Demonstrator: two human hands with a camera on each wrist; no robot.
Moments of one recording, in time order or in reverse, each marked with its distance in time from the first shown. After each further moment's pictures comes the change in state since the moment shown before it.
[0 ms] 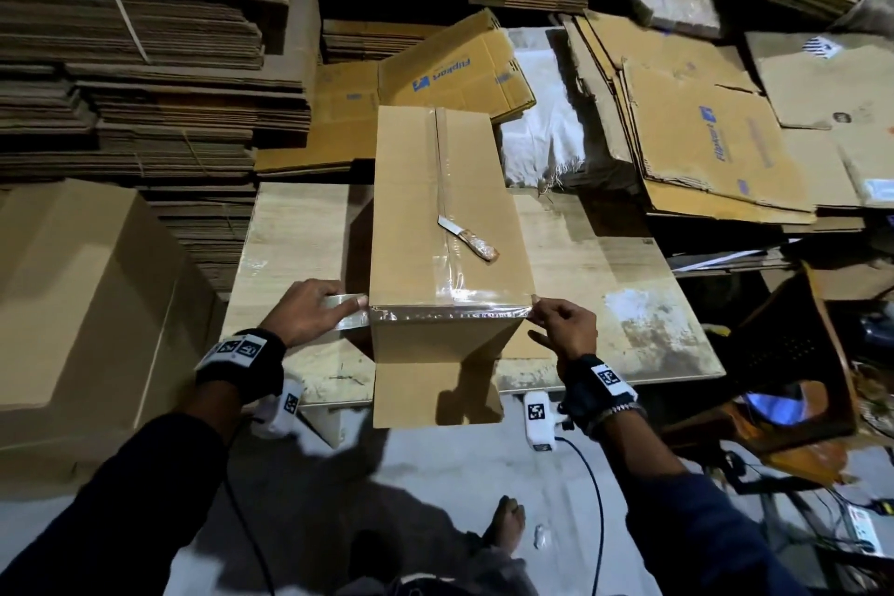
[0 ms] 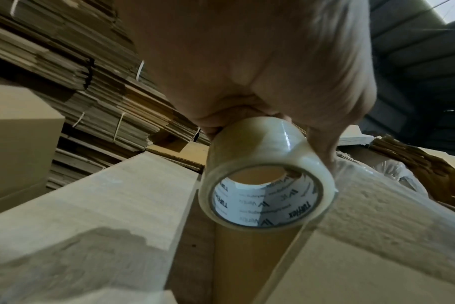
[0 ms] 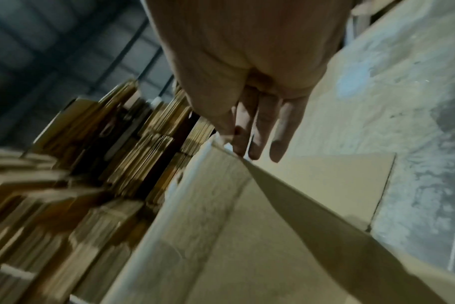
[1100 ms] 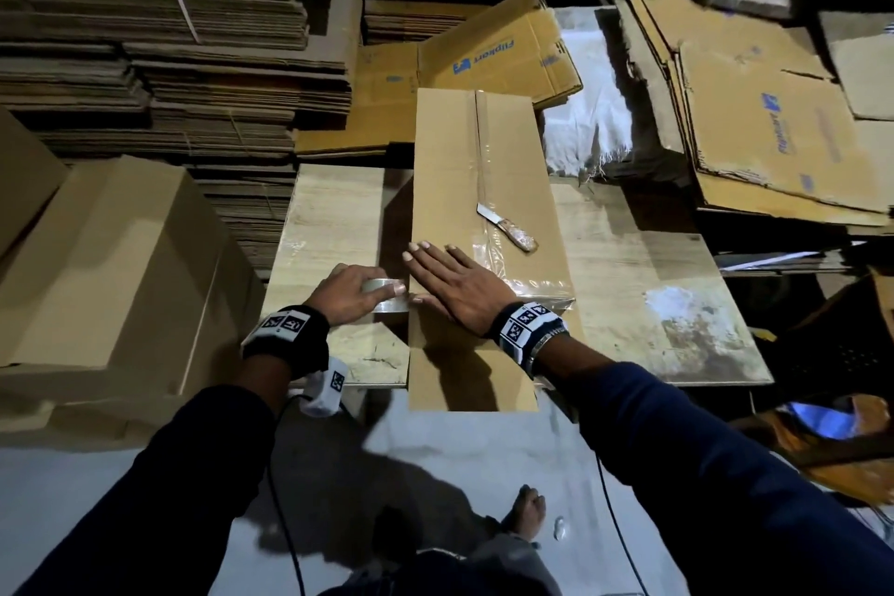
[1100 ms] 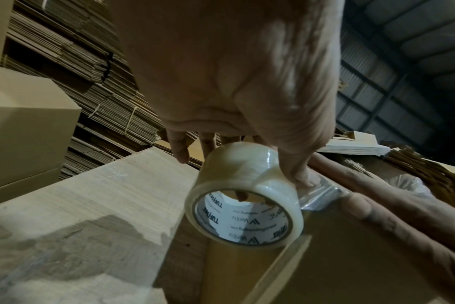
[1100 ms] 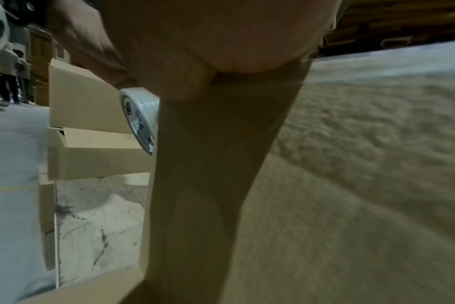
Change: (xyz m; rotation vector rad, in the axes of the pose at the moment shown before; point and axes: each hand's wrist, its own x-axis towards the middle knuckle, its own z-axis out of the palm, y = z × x) left_hand 0.015 -0.022 0.005 0.114 -0.082 -0.035; right_hand -0.026 -0.016 0.166 -1.501 -0.680 -1.418
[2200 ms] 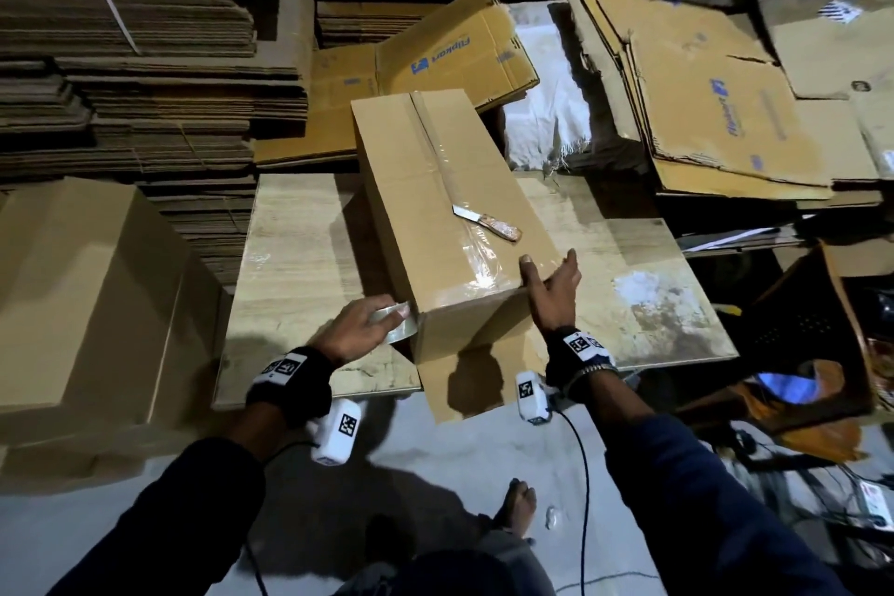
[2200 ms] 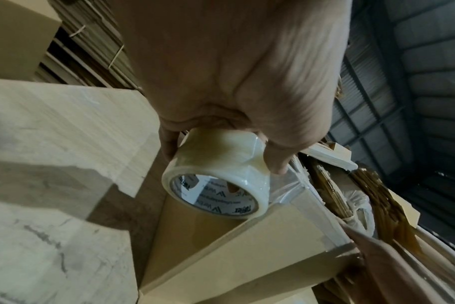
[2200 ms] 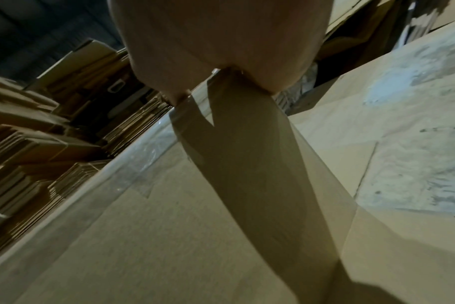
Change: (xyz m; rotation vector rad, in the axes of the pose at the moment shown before) left_hand -0.019 0.060 0.055 -0.227 -0.006 -0.006; right_hand -0.116 0.065 0.024 1.096 0.532 1.236
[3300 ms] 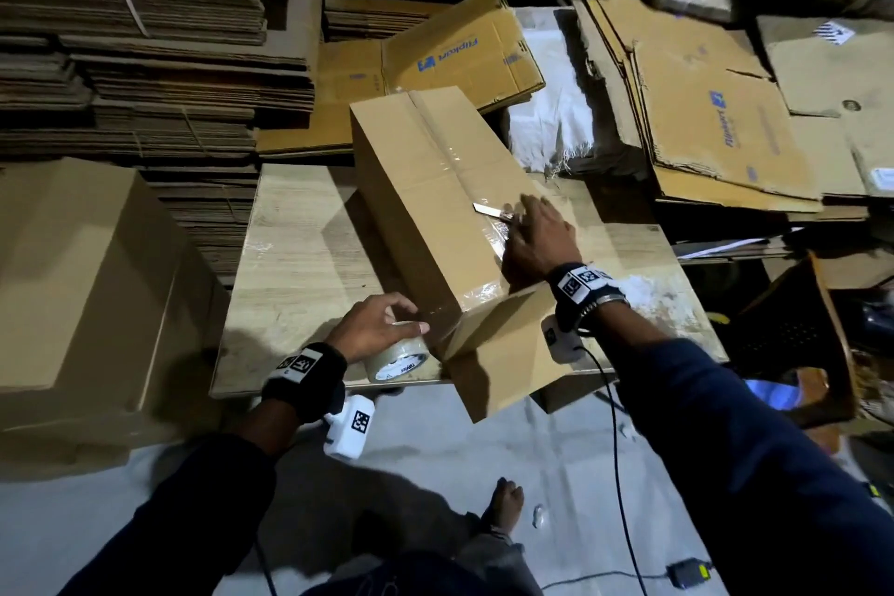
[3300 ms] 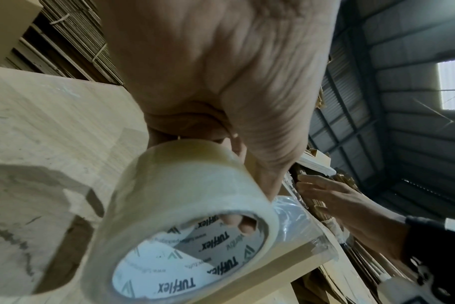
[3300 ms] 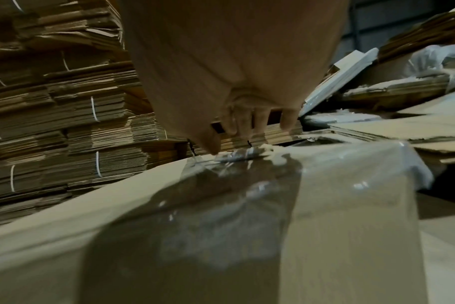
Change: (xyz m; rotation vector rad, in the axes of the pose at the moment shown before) left_hand -0.010 0.009 0.006 -0.073 -0.067 -0.112; right_hand 0.043 -0.083 -0.004 -0.775 -0.163 -0.430
